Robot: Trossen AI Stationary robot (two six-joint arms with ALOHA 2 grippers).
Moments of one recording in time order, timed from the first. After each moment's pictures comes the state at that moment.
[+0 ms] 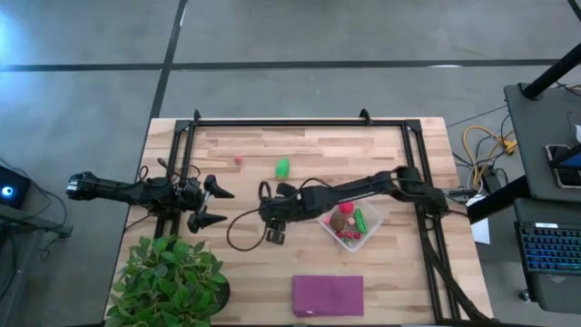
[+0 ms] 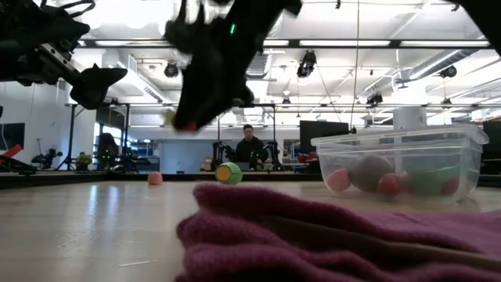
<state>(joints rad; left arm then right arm) -0.15 0.18 0.00 0.15 -0.01 -0.33 0.15 2.18 1.84 -0.64 0.20 0.29</state>
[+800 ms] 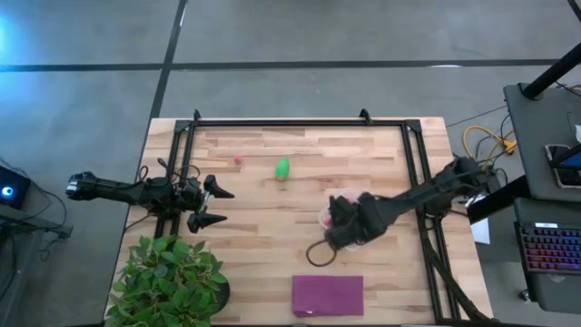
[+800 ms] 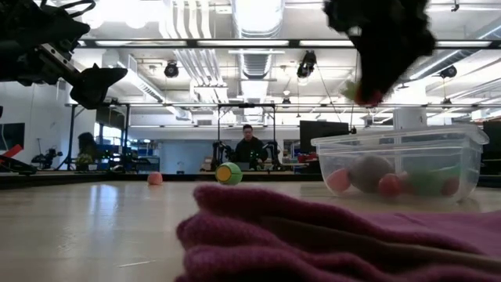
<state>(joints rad) -0.15 0.18 0.00 0.15 -0.01 -0.33 0.39 1.70 1.34 -1.14 0.38 1.16</state>
